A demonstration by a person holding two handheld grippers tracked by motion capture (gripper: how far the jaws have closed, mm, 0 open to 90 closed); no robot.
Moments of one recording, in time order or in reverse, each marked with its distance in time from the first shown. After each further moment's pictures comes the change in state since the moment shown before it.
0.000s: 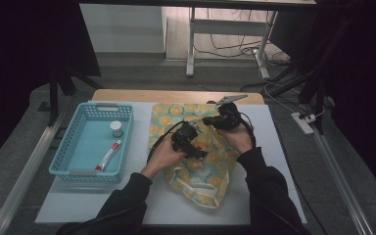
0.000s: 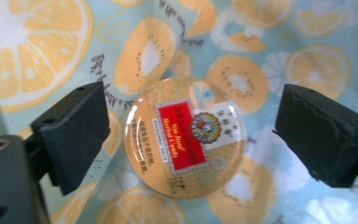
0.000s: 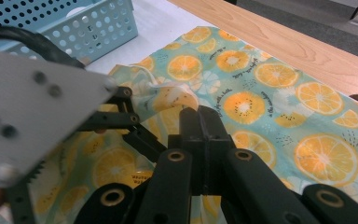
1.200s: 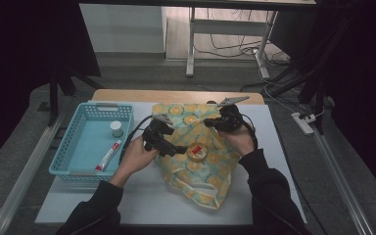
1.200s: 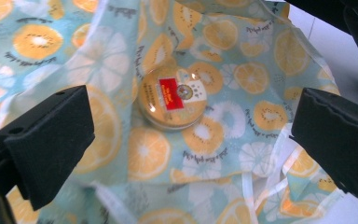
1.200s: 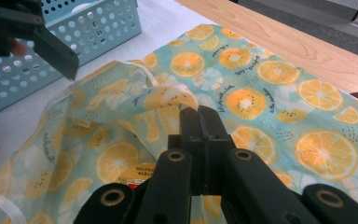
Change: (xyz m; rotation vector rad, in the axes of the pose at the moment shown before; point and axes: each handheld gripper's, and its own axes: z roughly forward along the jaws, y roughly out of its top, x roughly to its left) left arm 0.008 -0.044 -0.095 -0.162 -0.059 -0.090; right arm 0.003 -0.005 -0.006 0.000 0.004 -0.015
